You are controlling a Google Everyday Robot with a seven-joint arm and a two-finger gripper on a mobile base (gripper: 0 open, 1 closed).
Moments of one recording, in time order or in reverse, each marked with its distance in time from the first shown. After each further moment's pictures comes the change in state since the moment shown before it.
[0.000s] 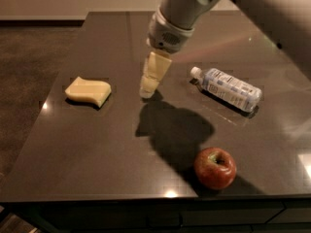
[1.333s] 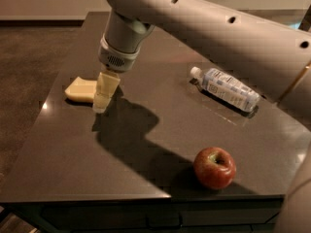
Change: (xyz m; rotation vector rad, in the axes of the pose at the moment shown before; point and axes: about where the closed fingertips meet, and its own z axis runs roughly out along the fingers) arm -0.083 0.009 0.095 -0.009 -0.012 0.008
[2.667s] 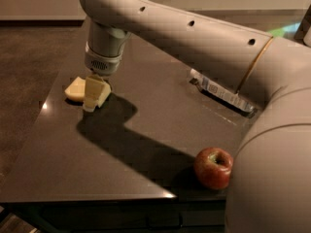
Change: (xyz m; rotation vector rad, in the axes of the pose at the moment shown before) arm -0.021 -0.011 0.042 -0.019 0.065 0.025
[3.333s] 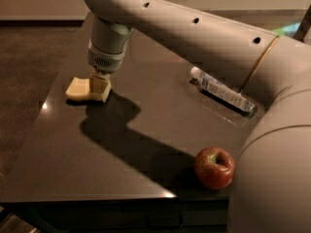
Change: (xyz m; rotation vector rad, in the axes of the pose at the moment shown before) arm 0.005 0.001 -0.011 -0.011 0.005 -0.019
